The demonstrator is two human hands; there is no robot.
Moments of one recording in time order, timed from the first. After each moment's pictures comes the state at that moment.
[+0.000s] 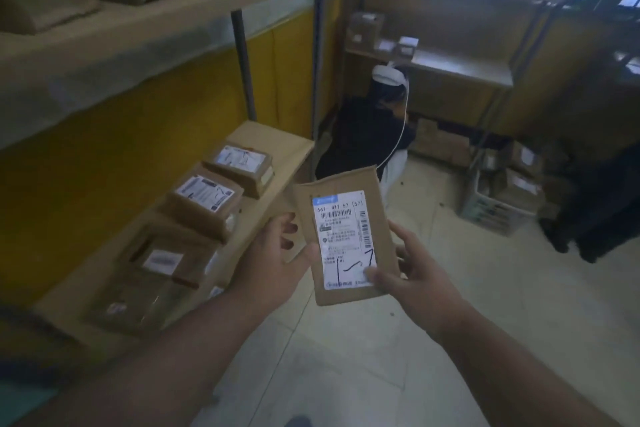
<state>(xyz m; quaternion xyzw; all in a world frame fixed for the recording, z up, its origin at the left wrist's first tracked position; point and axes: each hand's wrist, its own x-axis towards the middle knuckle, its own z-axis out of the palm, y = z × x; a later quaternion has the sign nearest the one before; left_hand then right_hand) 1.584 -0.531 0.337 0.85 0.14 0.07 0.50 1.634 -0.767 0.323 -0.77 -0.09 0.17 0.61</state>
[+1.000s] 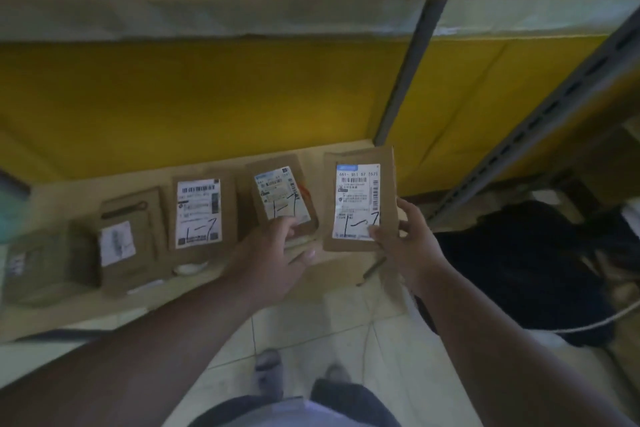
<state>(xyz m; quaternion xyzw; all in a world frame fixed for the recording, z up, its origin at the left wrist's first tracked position) 1.901 -0.445 0.252 0.78 0.49 0.12 0.37 2.133 -0.520 0.261 -0.80 -0.25 0.39 0.39</state>
